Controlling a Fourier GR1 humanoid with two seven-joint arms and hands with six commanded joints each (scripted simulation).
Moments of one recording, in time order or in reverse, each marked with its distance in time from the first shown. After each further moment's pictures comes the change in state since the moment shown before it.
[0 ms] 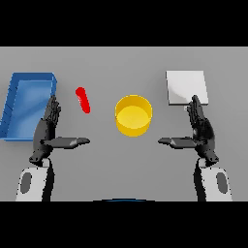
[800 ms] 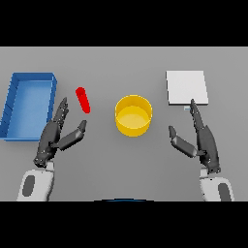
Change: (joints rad) left arm 0.027 0.052 -0.121 -0.085 -0.154 -0.013 0.081; right arm 0.104 -0.086 0.111 -0.134 0.226 -0.028 -0.095
